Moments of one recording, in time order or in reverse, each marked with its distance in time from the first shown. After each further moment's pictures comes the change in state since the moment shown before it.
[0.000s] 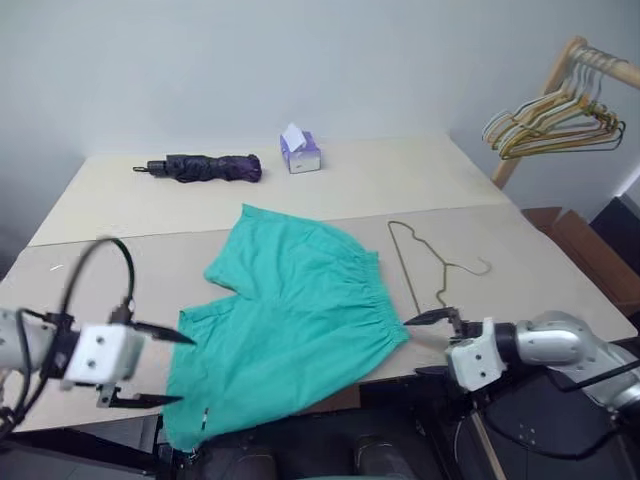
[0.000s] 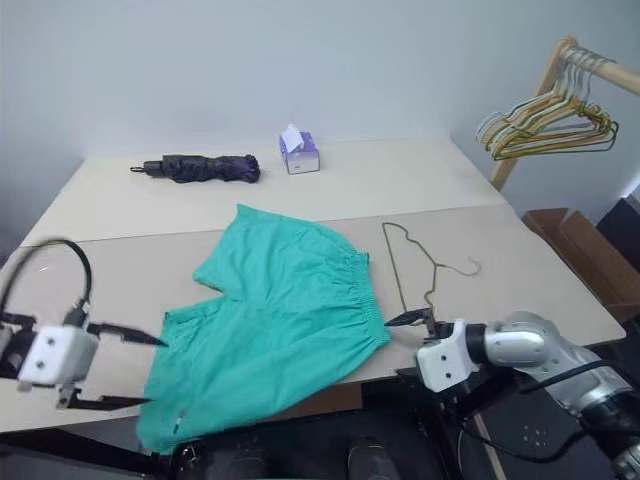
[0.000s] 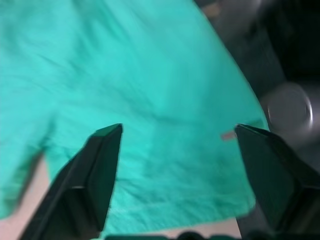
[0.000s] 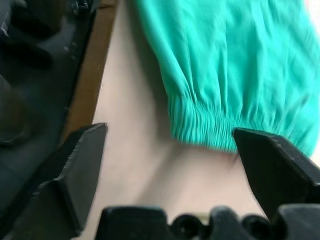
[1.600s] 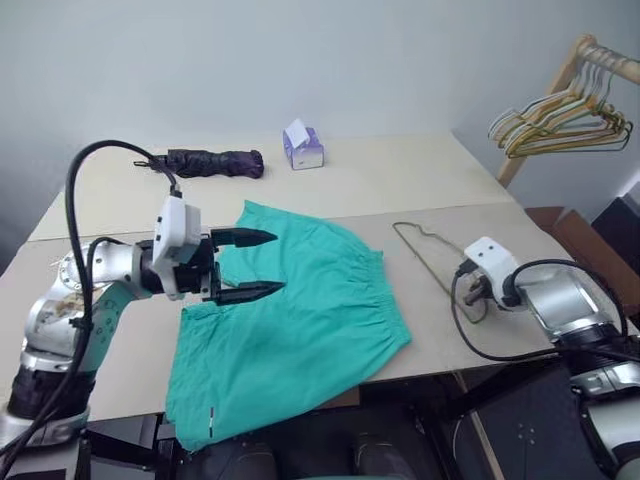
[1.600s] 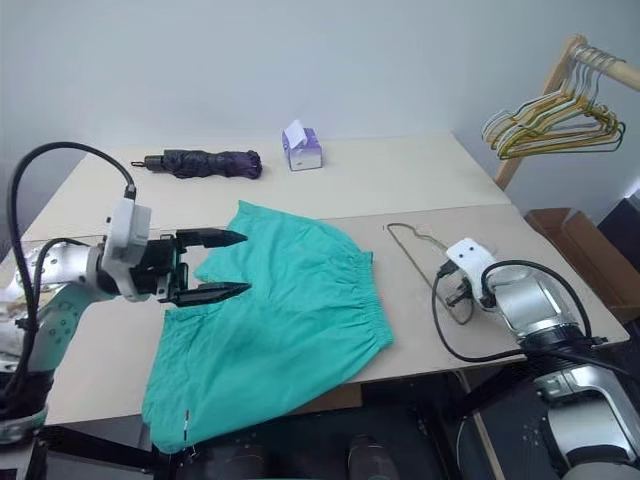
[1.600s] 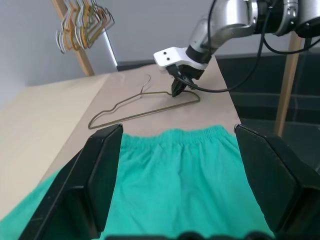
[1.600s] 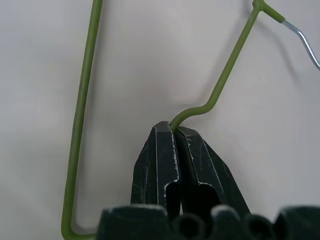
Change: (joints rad) left arm -0.644 -0.447 -0.271 0.003 -0.063 0.465 0.285; right arm -0.432 0.283 -0.071 0.291 -0.179 1.255 -0.324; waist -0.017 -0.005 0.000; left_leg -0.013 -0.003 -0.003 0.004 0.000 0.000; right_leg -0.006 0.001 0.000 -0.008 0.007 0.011
